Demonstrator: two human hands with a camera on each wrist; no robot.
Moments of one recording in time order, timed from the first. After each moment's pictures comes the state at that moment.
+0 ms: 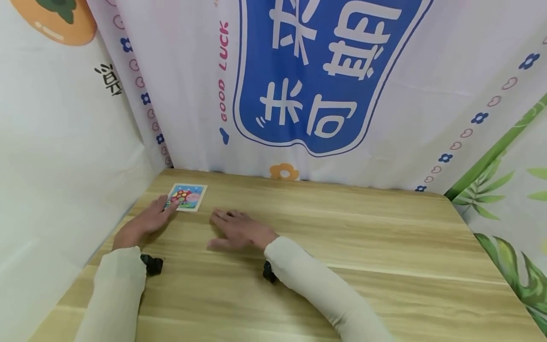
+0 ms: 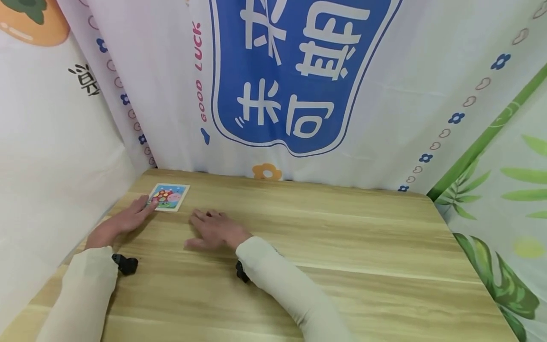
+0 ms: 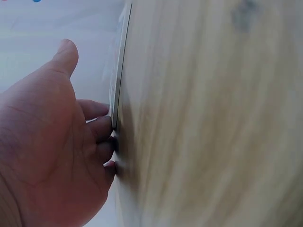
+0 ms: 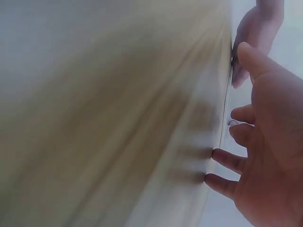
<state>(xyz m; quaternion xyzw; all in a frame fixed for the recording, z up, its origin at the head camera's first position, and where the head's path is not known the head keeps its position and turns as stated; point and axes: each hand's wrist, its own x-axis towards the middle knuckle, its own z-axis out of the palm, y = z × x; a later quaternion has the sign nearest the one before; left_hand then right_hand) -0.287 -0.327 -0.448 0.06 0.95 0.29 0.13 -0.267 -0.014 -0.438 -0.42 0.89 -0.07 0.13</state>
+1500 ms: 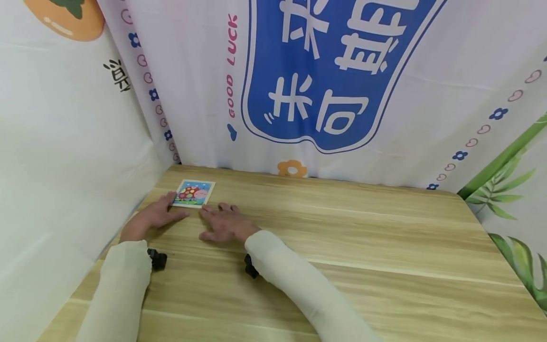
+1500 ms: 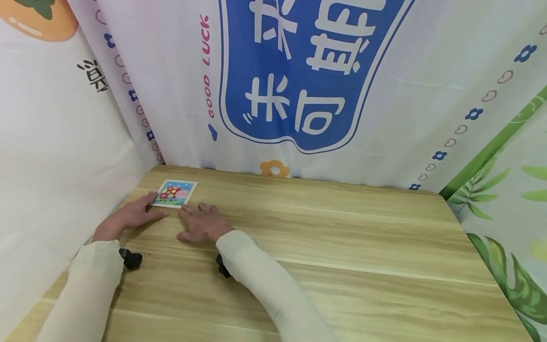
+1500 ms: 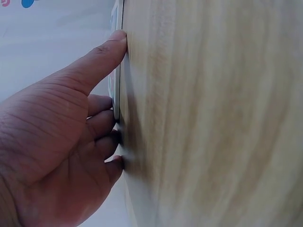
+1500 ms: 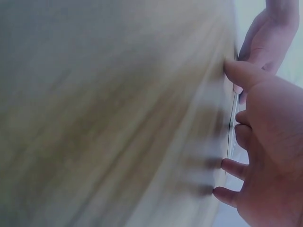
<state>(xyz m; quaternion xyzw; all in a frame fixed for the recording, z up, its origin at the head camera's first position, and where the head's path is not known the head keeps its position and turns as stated) -0.291 -0.334 -0.443 0.05 0.96 0.22 0.15 -0.275 -0.077 -0.438 -0.37 0.92 -0.04 0.15</state>
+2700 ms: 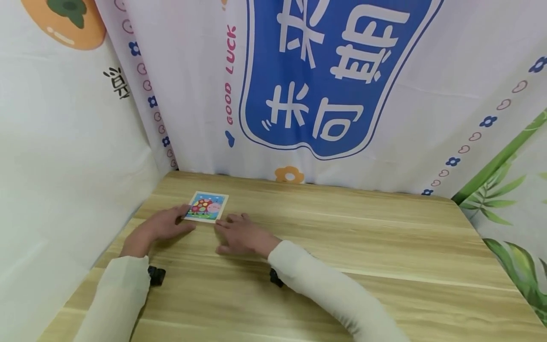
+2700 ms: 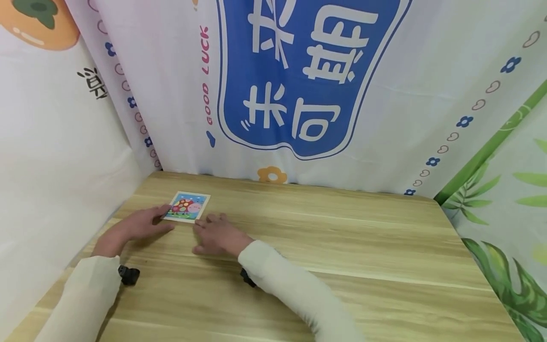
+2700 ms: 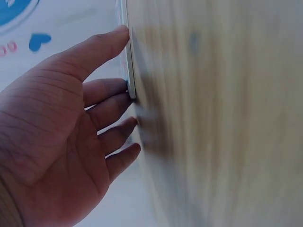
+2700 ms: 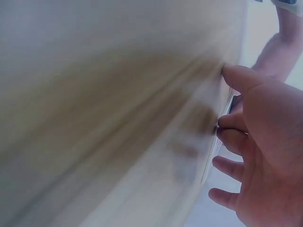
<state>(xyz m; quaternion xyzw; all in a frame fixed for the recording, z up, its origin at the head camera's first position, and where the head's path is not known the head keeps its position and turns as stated) -0.269 -0.301 -0.435 0.15 0.96 0.20 0.11 -0.255 -0.029 -0.433 -0.42 0.90 0.04 0.10</state>
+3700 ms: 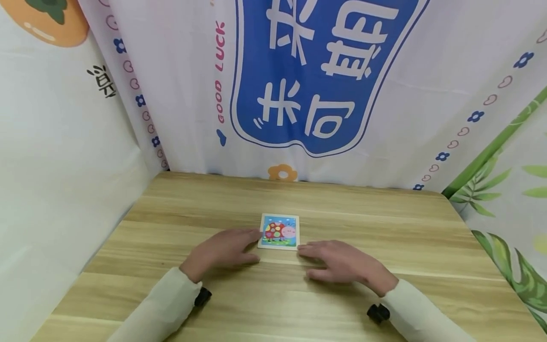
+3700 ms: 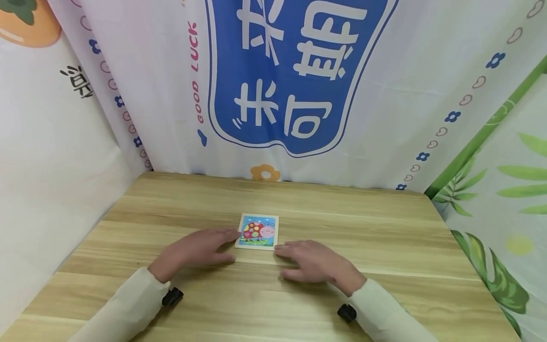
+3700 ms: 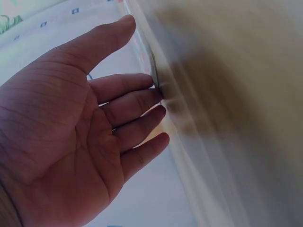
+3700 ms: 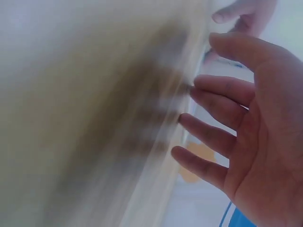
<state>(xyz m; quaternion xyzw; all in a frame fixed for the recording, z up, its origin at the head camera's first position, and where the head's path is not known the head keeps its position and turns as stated) -0.216 -0.120 -0.422 0.34 0.92 0.11 0.13 -0.185 0.208 -0.427 -0.40 0.90 -0.11 0.10</state>
